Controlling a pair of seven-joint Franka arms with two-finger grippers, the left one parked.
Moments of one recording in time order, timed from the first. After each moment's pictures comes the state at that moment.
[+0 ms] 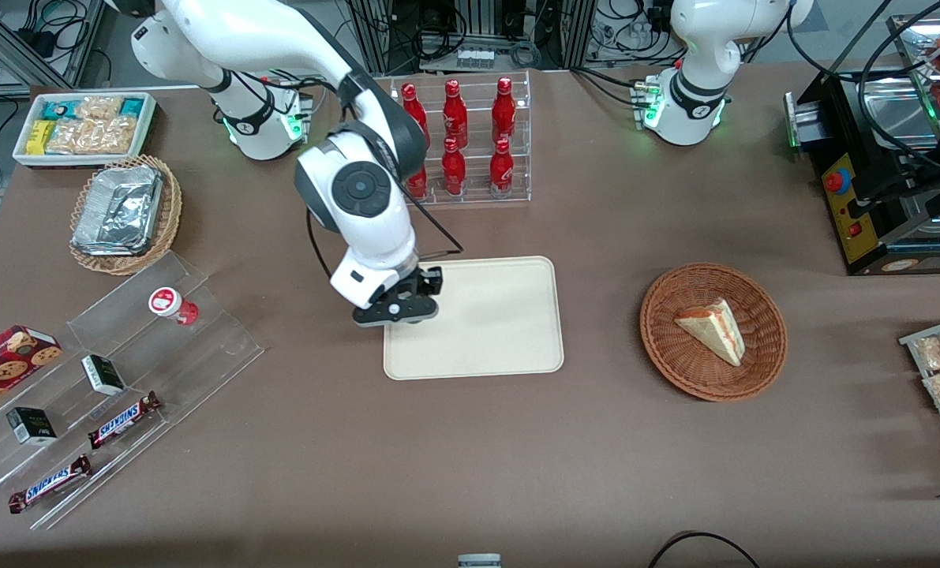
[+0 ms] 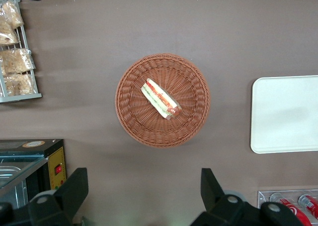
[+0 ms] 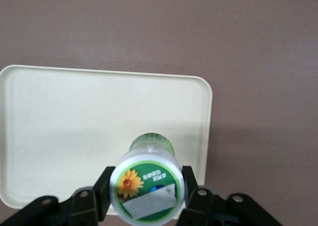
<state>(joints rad) 0.72 0.45 -0.07 -1.63 0.01 2.13 0.59</state>
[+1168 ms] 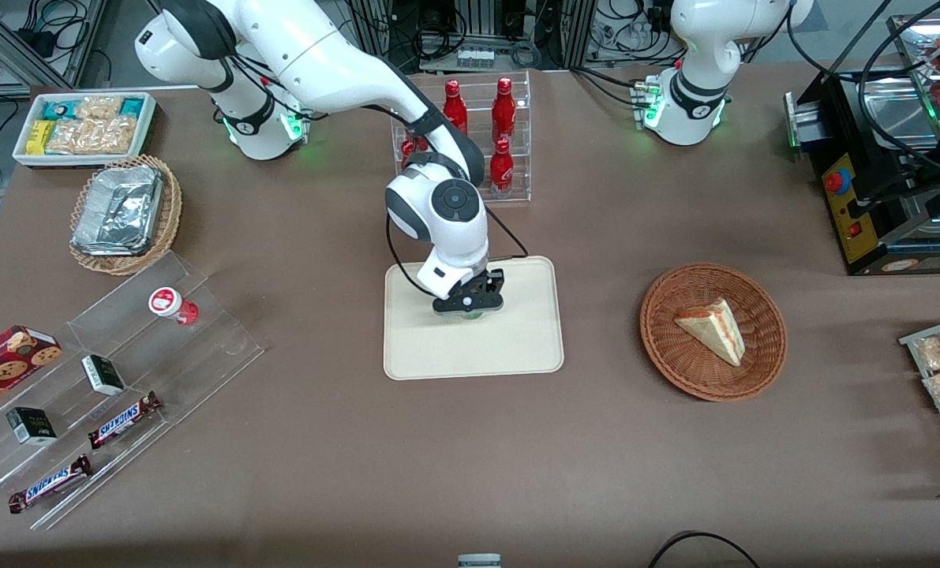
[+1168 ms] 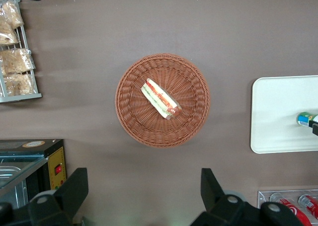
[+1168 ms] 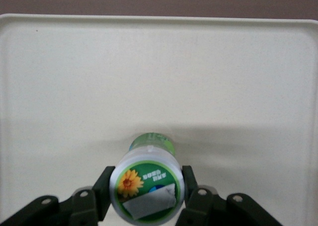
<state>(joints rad) 0.87 0.67 -0.07 -1.61 0.01 2.35 0.77</state>
